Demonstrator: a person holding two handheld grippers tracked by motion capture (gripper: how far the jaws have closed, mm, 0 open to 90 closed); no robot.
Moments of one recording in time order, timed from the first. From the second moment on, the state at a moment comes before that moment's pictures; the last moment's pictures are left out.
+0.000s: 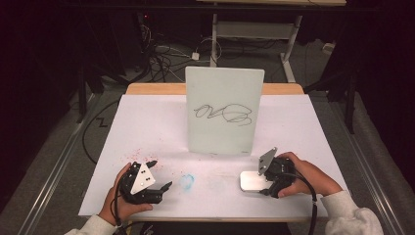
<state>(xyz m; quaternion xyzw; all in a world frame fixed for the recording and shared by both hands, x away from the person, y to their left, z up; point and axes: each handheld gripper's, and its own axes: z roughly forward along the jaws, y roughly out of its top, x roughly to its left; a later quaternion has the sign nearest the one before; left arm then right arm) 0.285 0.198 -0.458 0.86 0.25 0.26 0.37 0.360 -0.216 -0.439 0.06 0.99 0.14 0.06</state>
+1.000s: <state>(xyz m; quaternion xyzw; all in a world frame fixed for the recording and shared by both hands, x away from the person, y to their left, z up) 0.284 0.201 -0.456 0.85 0.25 0.26 0.38 0.330 -0.221 -0.416 0.16 0.91 0.33 0.22</state>
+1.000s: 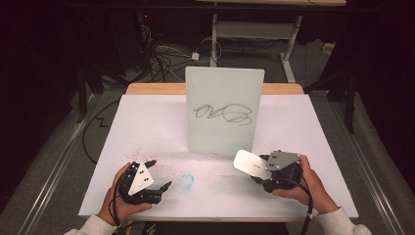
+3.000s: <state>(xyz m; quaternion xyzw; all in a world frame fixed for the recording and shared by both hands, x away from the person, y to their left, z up) 0.274 0.214 -0.457 0.85 0.27 0.27 0.37 0.337 -0.191 -0.409 0.19 0.82 0.36 0.40</state>
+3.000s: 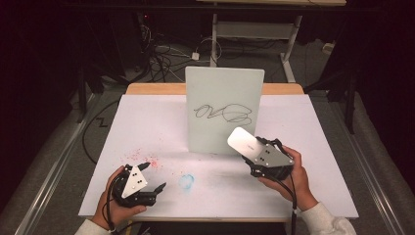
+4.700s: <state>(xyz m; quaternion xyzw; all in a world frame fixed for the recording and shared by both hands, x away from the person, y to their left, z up) 0.274 0.212 -0.458 0.85 0.27 0.27 0.36 0.381 -0.166 -0.407 0.25 0.72 0.32 0.56</state>
